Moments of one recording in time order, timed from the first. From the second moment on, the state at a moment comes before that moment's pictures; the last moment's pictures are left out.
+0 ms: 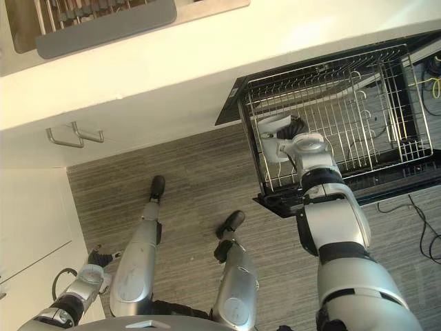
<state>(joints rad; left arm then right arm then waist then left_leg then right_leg) -0.14 0.20 -0.16 1.00 0.08 0.15 0.33 -1.05 -0.61 0.21 1.16 0.21 0.12 0.04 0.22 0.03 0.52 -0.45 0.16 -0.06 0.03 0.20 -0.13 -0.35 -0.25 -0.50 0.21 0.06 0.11</state>
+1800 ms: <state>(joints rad) -0.17 0.08 -0.12 1.07 0.08 0.33 0.41 -1.22 -0.65 0.22 1.14 0.39 0.11 -0.18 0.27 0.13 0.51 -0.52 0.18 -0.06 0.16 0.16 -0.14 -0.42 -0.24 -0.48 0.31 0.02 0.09</state>
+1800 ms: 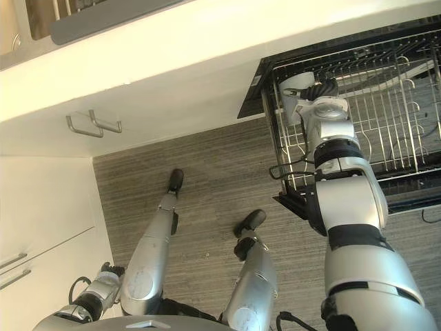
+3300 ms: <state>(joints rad) 0.19 0.11 0.12 1.01 -0.38 0.21 0.12 -0.10 -0.14 0.09 -0.07 0.62 -0.17 0.06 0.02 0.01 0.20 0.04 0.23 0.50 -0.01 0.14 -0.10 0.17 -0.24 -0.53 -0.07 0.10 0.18</state>
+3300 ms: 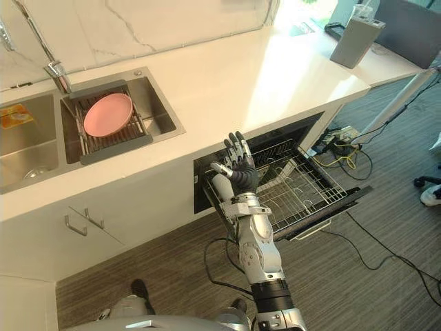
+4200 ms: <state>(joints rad) 0.14 0.24 -0.15 1.04 -0.23 0.29 -0.20 0.03 -0.17 -0.20 -0.25 0.62 -0.19 -0.01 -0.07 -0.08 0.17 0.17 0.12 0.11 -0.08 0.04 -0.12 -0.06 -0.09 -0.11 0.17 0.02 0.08</state>
